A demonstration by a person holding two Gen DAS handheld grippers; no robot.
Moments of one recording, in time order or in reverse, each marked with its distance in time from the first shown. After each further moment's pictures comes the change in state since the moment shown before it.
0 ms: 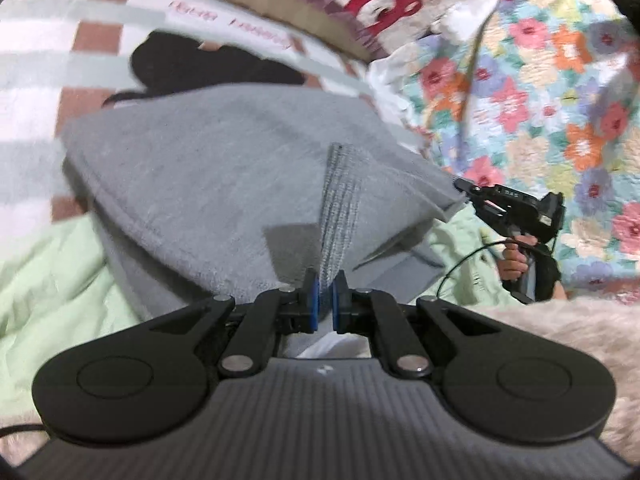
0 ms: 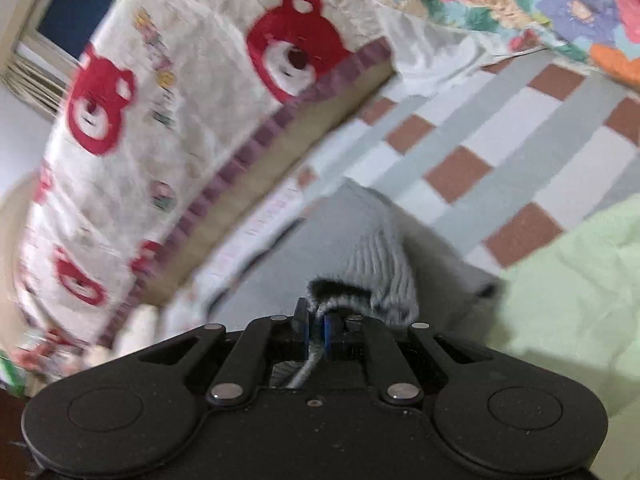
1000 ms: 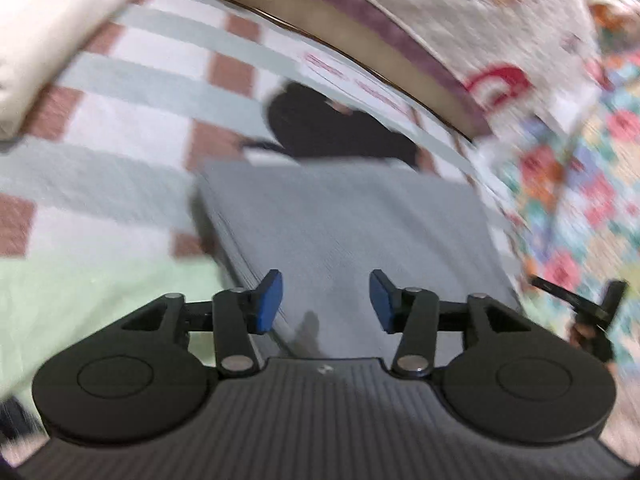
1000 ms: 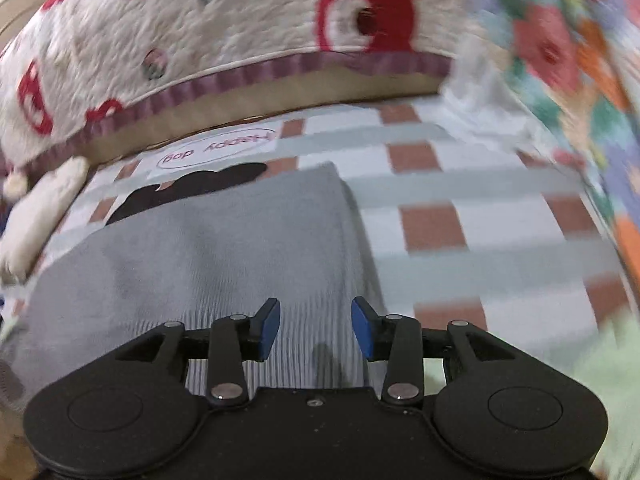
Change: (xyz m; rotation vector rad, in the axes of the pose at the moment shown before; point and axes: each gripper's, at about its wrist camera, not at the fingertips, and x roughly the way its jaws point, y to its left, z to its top) left arm -0.019 0.058 0.040 -0.224 -0.201 0.312; right arm 0.048 0.018 0.052 -0.568 0.187 -0.168
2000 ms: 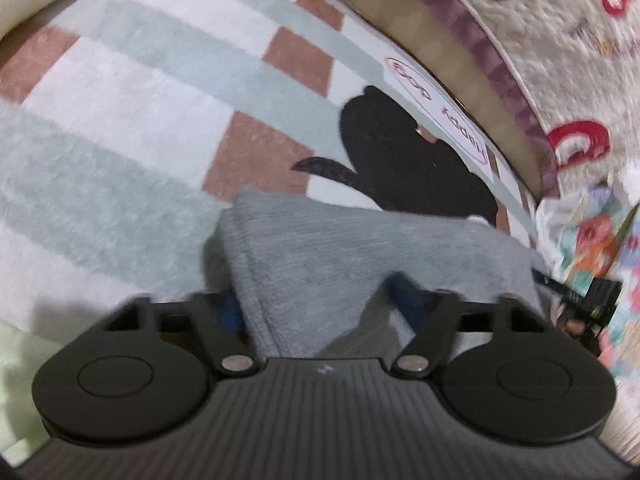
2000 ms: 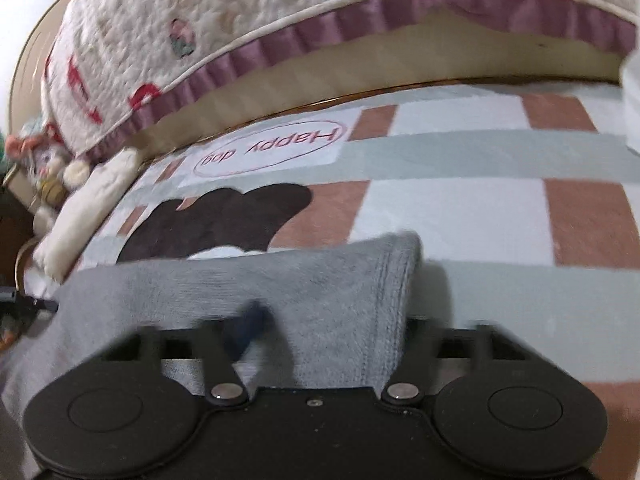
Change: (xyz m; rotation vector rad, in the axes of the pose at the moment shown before) left arm 0.102 0.028 0.017 -0.082 -0.004 0.048; right arm 0.198 -0.039 0.076 -0.104 0.044 0.369
